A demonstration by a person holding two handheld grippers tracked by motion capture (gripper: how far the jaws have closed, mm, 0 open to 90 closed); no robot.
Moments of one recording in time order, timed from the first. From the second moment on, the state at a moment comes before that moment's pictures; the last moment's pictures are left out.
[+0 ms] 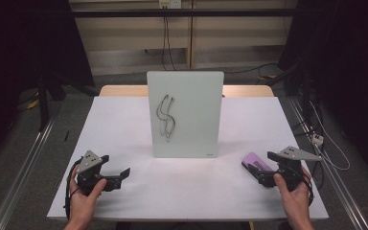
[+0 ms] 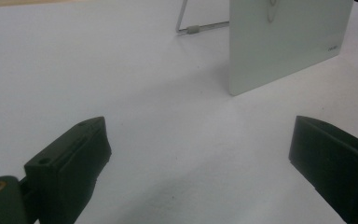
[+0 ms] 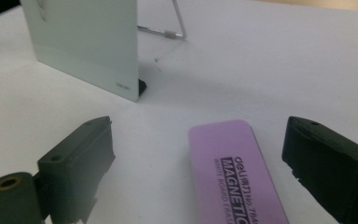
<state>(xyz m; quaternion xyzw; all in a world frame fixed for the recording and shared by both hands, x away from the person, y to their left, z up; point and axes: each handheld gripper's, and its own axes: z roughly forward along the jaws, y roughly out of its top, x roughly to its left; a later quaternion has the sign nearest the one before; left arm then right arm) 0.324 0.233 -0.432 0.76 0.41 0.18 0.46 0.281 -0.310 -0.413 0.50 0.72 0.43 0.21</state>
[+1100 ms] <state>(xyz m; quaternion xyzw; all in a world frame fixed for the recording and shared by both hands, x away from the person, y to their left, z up) 0.325 0.232 -0.434 0.77 0.40 0.17 0.46 0.324 -0.321 -0.423 0.48 0.82 0.30 0.13</state>
